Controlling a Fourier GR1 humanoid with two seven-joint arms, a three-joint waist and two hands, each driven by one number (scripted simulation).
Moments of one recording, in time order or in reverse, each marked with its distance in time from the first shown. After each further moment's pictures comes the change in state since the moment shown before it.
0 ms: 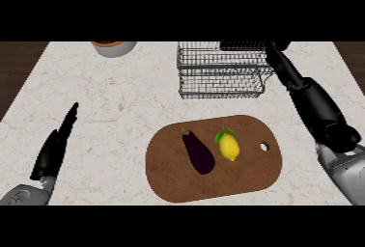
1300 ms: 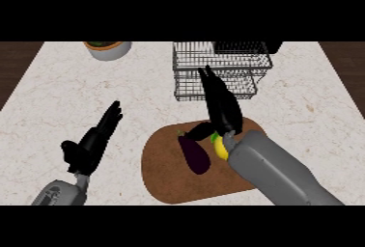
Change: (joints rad) left arm -0.029 -0.205 0.002 -0.025 0.187 -0.243 -0.127; right arm -0.277 0.316 0.375 0.508 0.541 -0.276 0.482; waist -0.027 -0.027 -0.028
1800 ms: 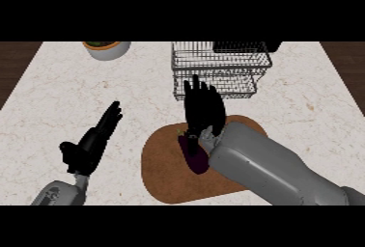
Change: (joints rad) left arm 0.005 -0.001 0.007 -0.001 -0.003 -0.009 -0.009; right arm -0.189 0.013 0.106 -0.099 -0.030 0.529 0.490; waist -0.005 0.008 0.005
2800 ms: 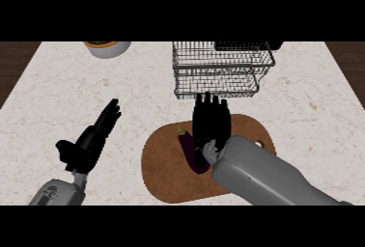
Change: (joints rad) left arm -0.004 -0.008 0.031 -0.006 -0.015 -0.026 0.005; right arm 0.115 0.017 -0.002 -0.054 0.110 0.086 0.144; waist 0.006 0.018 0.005
